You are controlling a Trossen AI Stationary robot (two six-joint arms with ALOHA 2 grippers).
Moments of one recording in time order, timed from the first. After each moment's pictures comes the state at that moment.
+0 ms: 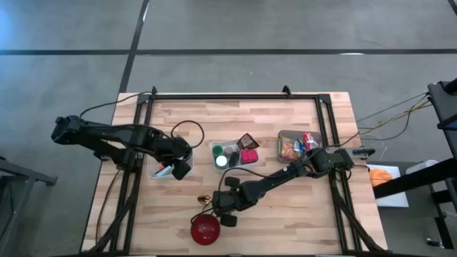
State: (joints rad) left arm -0.12 1.18 1.01 -1.02 0.05 -0.93; right arm 0.37 2.33 1.77 -0.64 0.18 0.48
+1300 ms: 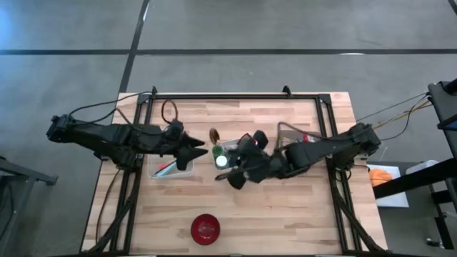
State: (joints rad) left arm -0.20 1.04 1.01 -0.33 -0.27 -0.76; right arm 0.34 1.74 1.76 -0.72 0.72 0.62
